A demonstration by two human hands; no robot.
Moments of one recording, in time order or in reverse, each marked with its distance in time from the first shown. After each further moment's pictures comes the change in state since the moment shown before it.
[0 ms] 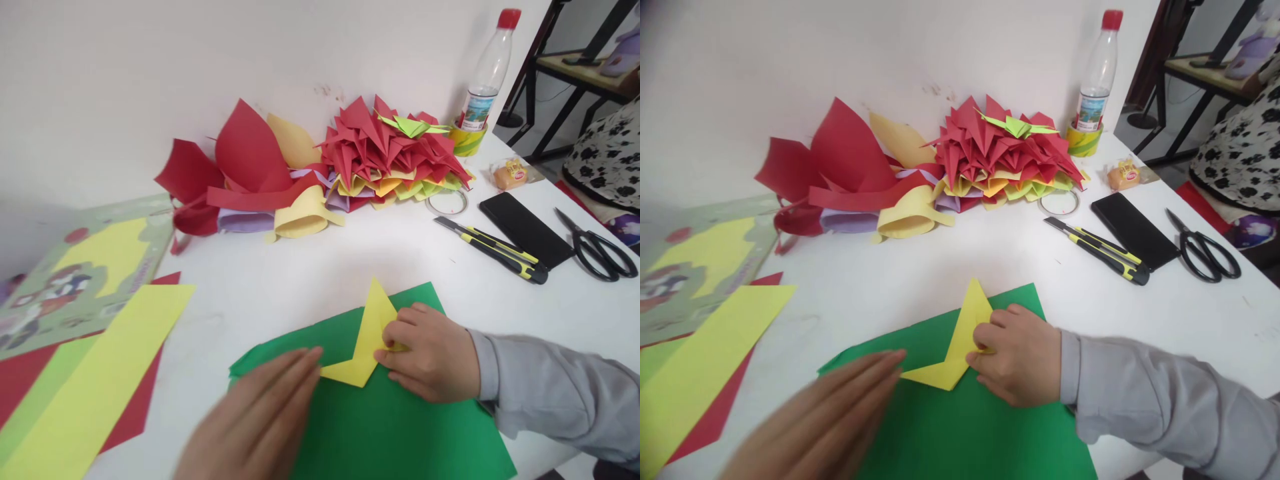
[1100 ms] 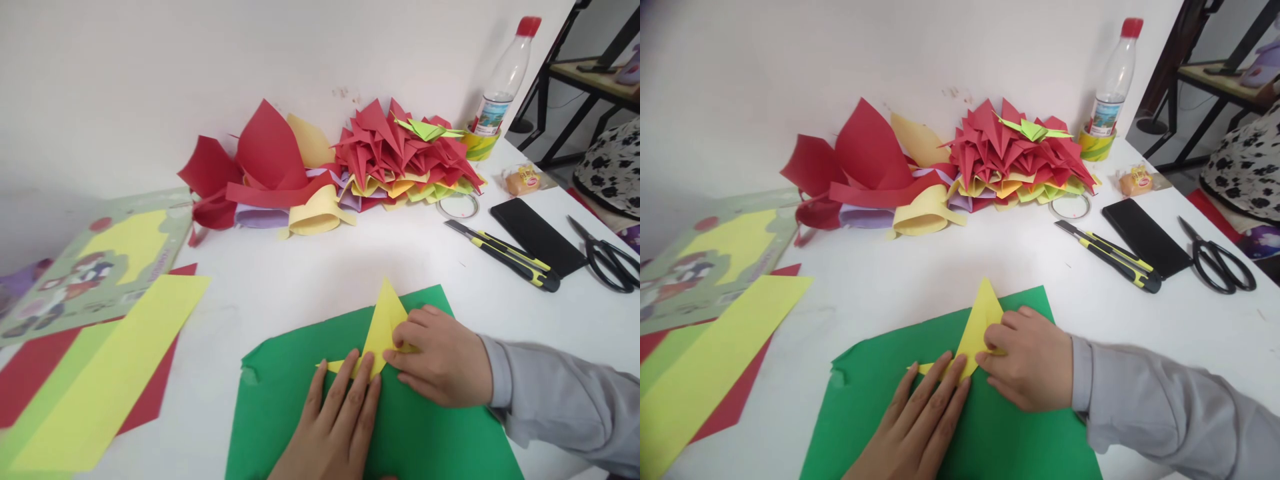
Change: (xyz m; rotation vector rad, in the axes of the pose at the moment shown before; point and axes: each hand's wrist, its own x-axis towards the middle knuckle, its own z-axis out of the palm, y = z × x) left_hand -0.001 0.052 0.038 0.189 -0.164 0.159; right_hand -0.001 -0.001 -0.002 -0.008 0.025 -0.003
